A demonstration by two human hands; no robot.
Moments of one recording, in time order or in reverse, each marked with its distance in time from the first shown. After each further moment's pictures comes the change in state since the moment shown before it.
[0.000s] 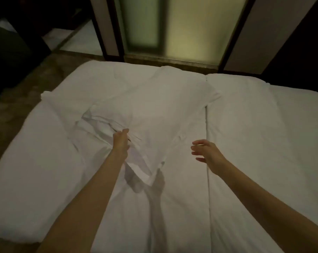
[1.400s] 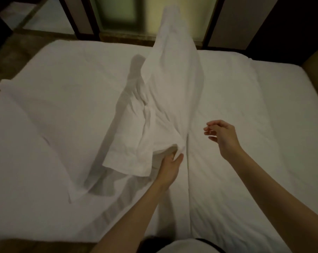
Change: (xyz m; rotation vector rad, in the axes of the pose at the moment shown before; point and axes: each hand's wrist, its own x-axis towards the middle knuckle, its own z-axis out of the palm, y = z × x) left_hand -0.142 -0.161 0.139 0.353 -0.581 0.103; right_hand -0.001 0.022 -0.116 0.158 0.327 -0.126
